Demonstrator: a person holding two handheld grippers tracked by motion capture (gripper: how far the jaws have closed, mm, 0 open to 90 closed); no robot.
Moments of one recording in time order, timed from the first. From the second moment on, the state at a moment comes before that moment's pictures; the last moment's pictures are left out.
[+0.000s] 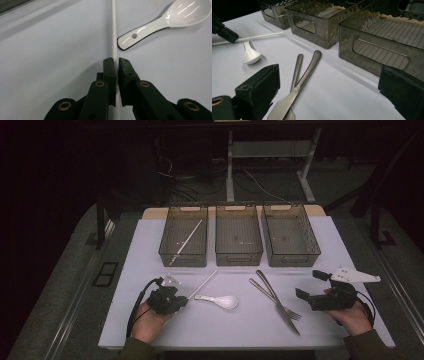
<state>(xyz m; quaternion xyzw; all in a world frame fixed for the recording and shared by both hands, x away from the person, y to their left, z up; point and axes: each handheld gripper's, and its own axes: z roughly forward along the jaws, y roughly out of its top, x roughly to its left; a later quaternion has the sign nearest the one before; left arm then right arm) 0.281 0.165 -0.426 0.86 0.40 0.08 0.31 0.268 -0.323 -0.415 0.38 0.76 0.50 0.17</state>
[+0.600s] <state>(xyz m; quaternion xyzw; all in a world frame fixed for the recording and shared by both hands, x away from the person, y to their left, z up) 0.296 0.168 -0.393 0.85 0.39 0.07 0.34 0.268 -0.322 -0.415 0.39 0.76 0.50 0.17</state>
